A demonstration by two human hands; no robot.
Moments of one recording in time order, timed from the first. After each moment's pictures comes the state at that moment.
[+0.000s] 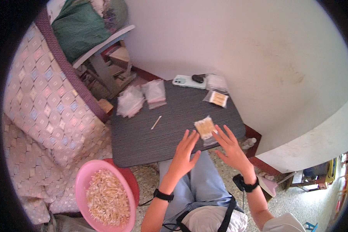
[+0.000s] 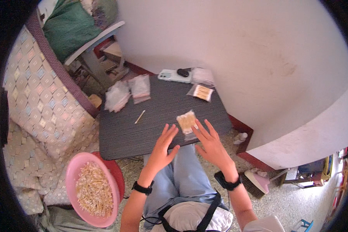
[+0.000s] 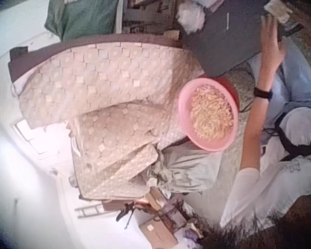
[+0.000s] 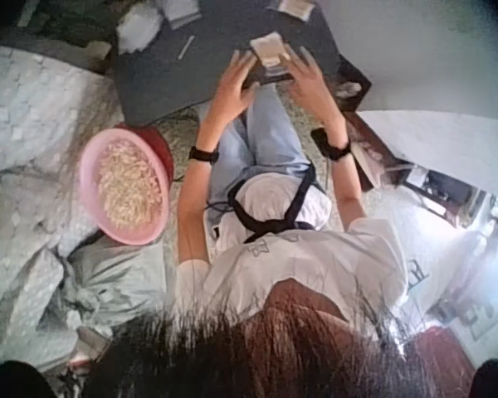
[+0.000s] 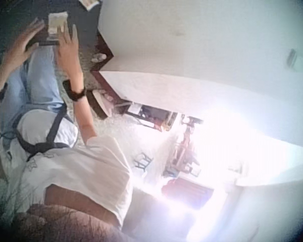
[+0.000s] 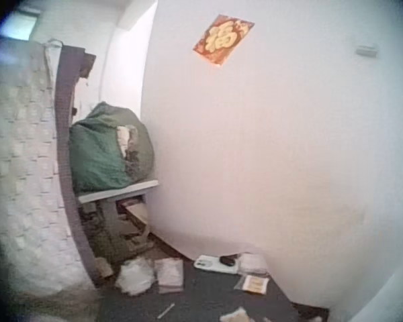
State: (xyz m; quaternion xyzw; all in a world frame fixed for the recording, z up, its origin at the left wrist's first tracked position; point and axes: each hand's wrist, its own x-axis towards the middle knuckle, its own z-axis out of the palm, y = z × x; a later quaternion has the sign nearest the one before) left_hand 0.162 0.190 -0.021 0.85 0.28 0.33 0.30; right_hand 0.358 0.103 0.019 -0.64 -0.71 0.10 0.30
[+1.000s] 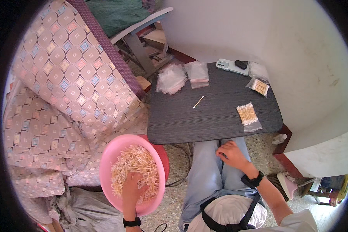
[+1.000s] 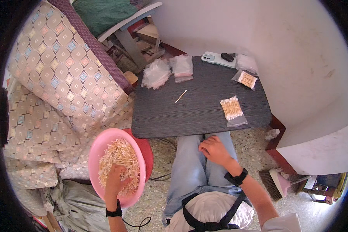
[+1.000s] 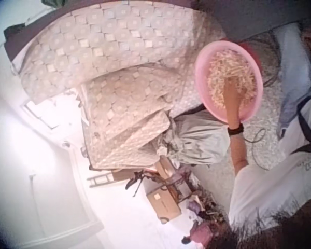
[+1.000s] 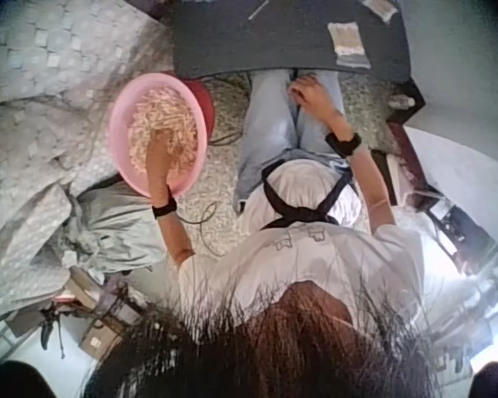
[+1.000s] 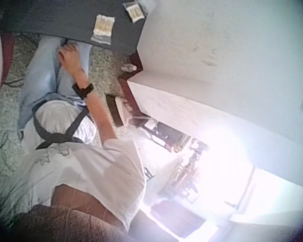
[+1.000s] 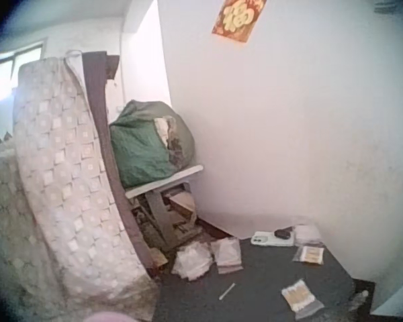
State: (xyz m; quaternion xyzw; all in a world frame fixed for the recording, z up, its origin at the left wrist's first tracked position) left_hand -0.141 0.085 0.031 0.74 0.65 0.07 0.16; right_hand 0.270 0.122 -0.086 -0.48 -0.81 0.20 0.28
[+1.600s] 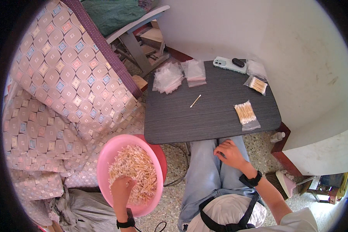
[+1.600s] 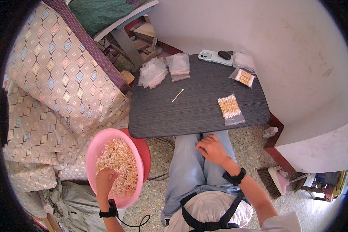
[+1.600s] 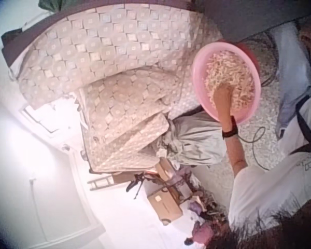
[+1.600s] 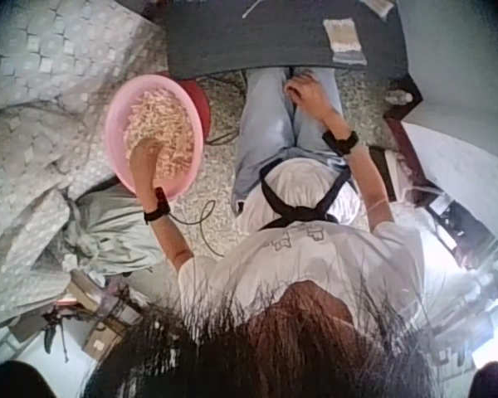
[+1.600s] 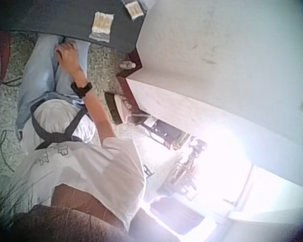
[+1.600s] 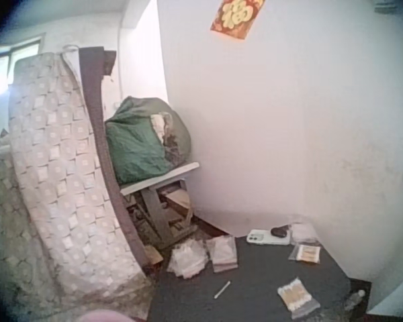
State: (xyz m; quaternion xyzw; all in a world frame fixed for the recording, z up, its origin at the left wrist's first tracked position) left_hand -0.153 0.093 0.050 0.72 0.69 0.02 0.11; right_hand 0.269 0.122 -0.086 -0.49 -0.80 0.19 0.30
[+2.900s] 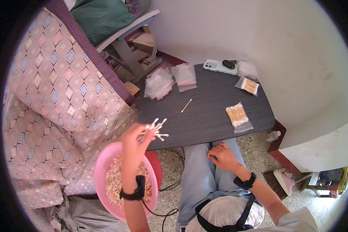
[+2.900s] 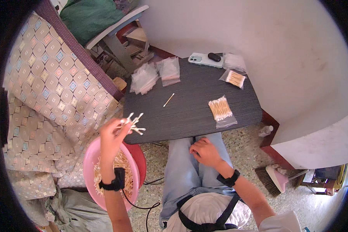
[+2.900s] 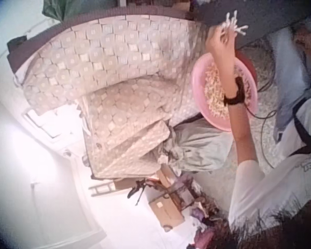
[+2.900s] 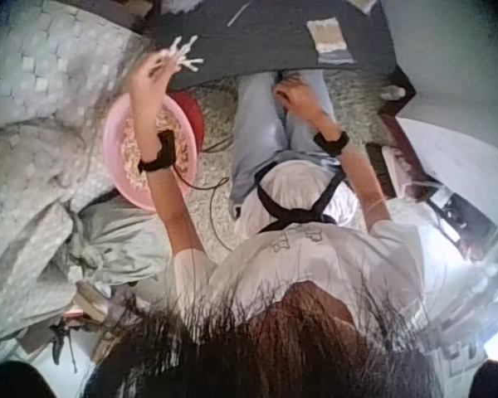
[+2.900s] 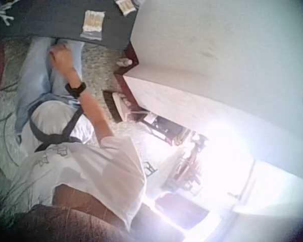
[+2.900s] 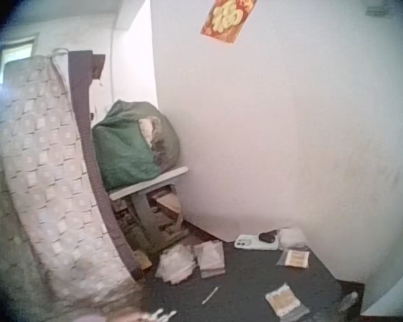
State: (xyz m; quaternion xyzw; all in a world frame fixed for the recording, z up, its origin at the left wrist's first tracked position) left_hand -0.010 0.224 0.087 0.72 0.47 0.40 0.31; right_hand 0.269 0.119 -0.093 -0.50 -0.79 0.19 0.30
